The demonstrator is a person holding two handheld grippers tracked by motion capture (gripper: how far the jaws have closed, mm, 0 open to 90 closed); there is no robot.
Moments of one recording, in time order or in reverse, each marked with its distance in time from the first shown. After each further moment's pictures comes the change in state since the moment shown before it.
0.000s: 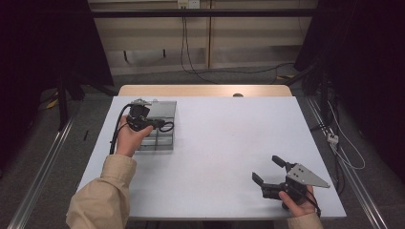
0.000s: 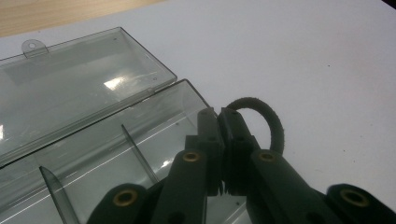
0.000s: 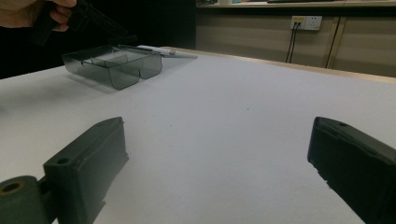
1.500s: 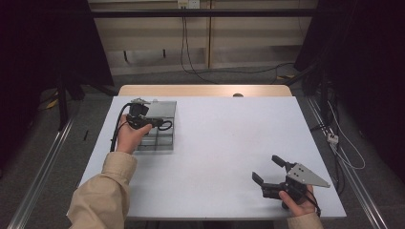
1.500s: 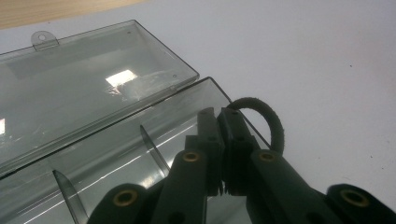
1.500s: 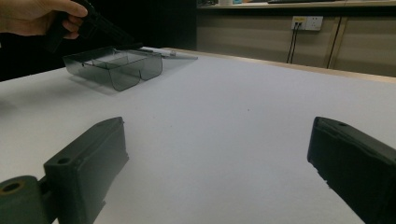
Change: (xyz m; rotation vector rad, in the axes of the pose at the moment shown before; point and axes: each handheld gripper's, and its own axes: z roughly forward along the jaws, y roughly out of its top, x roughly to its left) left arm 0.017 -0.002 0.012 0.019 0.013 -0.014; right arm -0.001 0.000 0.001 -0.005 0.004 0.006
